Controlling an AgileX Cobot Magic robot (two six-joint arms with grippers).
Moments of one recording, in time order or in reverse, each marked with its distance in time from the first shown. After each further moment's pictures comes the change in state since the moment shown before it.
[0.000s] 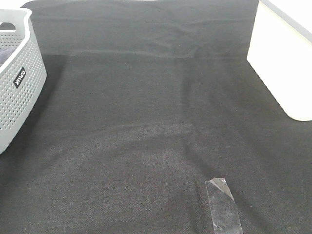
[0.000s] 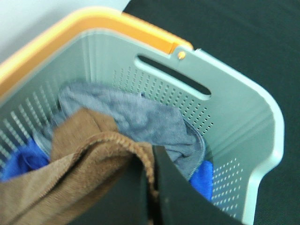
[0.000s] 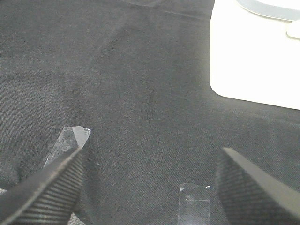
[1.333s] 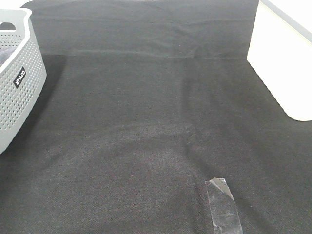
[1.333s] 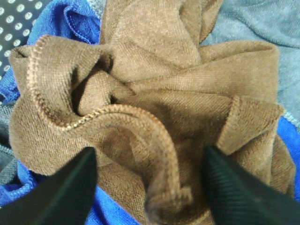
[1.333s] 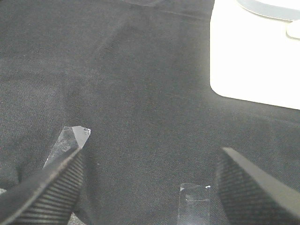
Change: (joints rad) left arm 0.003 0.253 0.000 0.033 0.258 -0.185; right arm 0.000 0.000 0.000 0.000 0.000 0.000
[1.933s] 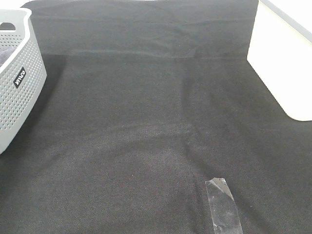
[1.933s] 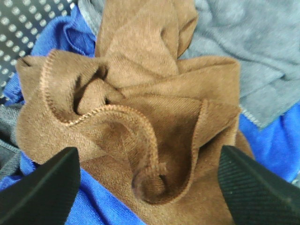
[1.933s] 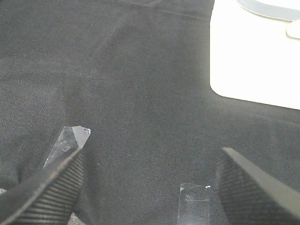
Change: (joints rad) left arm 0.000 -0.065 0.001 -0.054 0.002 0.025; right arm 0.000 0.000 0.000 0.000 0.000 0.000
